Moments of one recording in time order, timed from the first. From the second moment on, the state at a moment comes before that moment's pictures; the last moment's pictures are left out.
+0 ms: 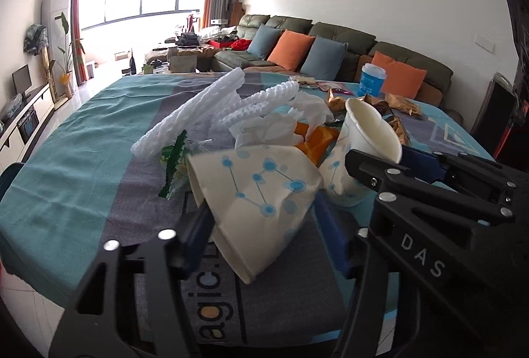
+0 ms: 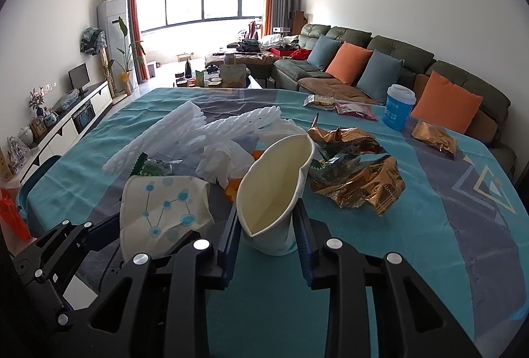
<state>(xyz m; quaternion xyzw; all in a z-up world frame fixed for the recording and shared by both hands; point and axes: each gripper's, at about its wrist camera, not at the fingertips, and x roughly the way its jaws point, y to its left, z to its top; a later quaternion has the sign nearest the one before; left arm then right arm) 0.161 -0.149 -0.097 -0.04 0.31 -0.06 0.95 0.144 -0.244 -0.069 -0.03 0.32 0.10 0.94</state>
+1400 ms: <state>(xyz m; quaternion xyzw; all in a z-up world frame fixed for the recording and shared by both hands) 0.088 -0.090 -0.028 -0.04 0.18 -0.04 0.98 0.114 -0.226 -0.014 -0.04 0.23 0.13 0.96</state>
